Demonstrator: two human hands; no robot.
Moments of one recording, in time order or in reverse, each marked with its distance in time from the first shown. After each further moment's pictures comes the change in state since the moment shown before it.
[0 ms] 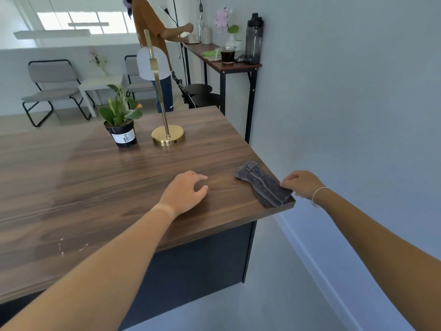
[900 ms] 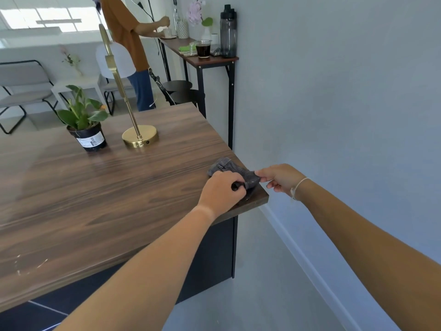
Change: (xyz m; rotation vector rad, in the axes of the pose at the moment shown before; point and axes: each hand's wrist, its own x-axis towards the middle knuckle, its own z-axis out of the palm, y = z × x) left_hand 0.033 0.114 0.078 -0.134 0.063 0.236; right_hand 0.001 0.010 -0.018 0.402 -0.172 0.087
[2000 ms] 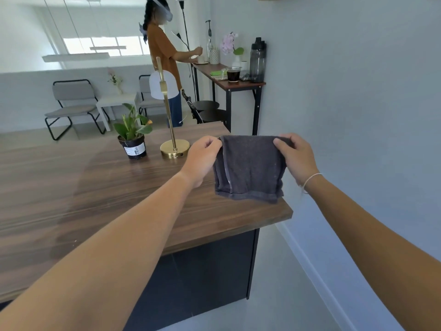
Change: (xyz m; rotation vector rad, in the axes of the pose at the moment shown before) left_hand 0.009 -0.007 -0.132 -0.713 0.280 -0.364; right_hand -0.035 -0.082 0.026 0.162 0.333 -0.620
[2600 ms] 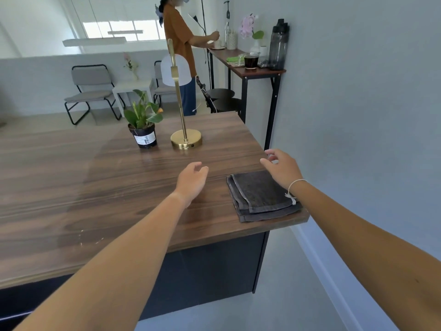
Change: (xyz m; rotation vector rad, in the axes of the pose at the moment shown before) left_hand 0.000 -0.074 -0.051 0.189 0.201 -0.303; right_hand 0.032 0.056 0.073 -0.416 -0.306 0.012
